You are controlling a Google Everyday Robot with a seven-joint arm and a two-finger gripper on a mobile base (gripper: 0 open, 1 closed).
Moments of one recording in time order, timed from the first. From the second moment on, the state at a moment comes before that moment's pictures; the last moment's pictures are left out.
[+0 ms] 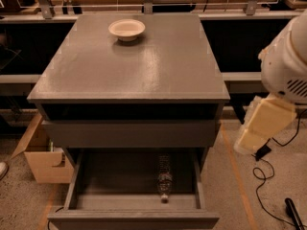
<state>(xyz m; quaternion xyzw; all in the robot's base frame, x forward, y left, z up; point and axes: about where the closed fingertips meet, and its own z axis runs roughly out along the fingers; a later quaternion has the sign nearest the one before) 0.399 -0.175 0.975 -0.54 0.82 -0.09 0.19</state>
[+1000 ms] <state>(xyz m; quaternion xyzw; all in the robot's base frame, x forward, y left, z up) 0.382 -0.159 0.921 -0.44 0.88 -0.08 0.18</state>
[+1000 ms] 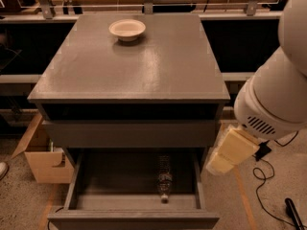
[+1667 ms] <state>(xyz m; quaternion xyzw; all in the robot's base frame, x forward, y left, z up) 0.387 -0.152 0.865 -0.43 0.89 -0.02 0.16</state>
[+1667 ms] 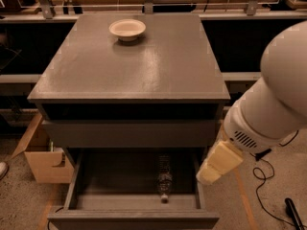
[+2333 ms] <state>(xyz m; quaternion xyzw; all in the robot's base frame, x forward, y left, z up) 0.396 -0.138 0.767 -0.40 0.91 0.01 0.12</state>
